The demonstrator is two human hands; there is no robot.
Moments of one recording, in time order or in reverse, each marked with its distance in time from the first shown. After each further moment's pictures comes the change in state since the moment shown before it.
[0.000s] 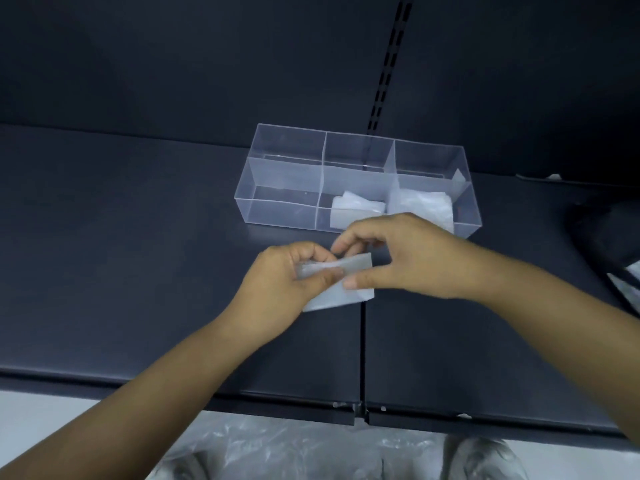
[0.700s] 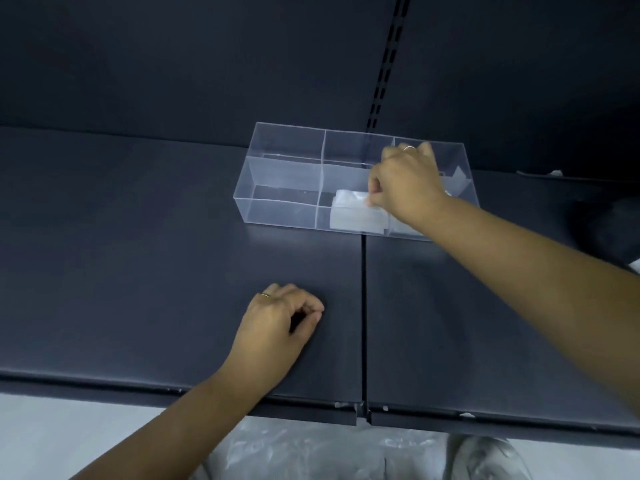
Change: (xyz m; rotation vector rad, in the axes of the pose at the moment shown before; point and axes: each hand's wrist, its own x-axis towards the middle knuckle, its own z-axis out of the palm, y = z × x) left_hand -0.033 -0.048 0.017 0.467 0.066 0.148; right_hand 0.089 0.062 -0.024 -0.828 0.406 0.269
